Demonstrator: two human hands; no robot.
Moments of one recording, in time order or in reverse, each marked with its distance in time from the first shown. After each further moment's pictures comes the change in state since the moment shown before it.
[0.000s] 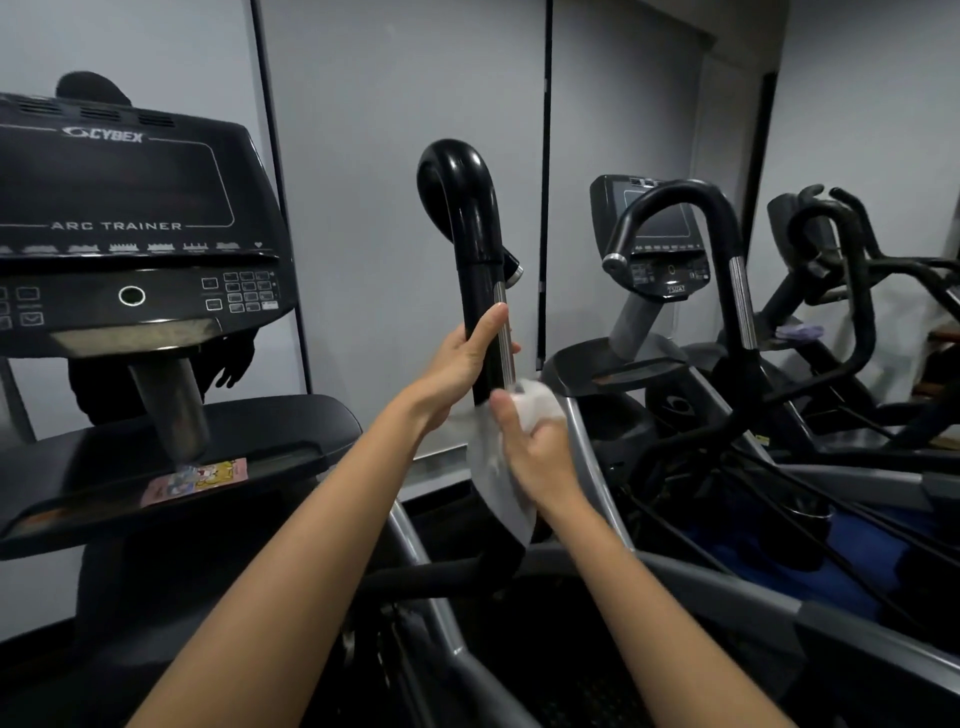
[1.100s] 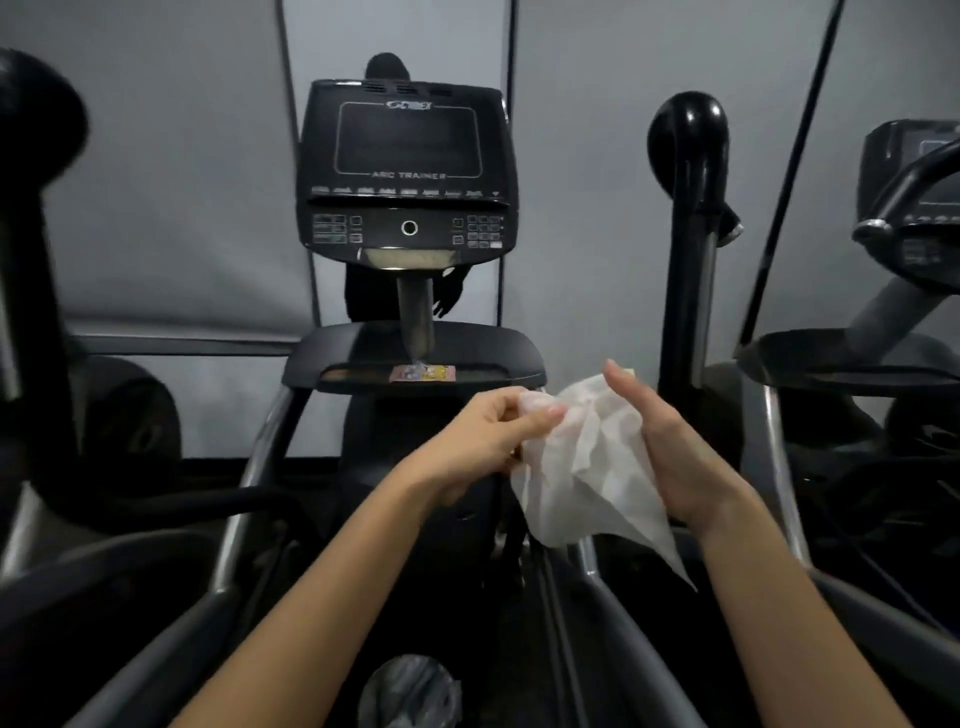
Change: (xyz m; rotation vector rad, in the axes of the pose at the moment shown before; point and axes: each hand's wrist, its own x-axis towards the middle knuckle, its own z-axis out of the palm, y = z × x) left_hand -0.231 0.018 -0.062 0.009 0.116 -0.275; right_hand -0.080 -0.100 0.001 0.679 -1.031 0.670
